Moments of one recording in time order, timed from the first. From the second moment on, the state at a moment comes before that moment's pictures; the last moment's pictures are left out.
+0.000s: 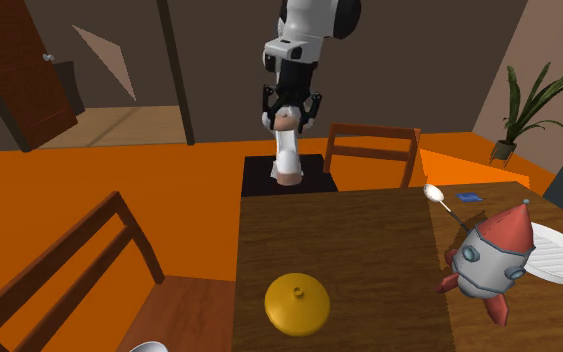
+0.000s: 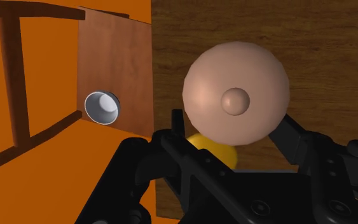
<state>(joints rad) -0.06 0.20 0.04 -1.18 -0.17 1.39 -0.08</state>
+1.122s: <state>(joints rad) 0.02 0.24 0.07 -1.01 -0.19 1.24 0.00</state>
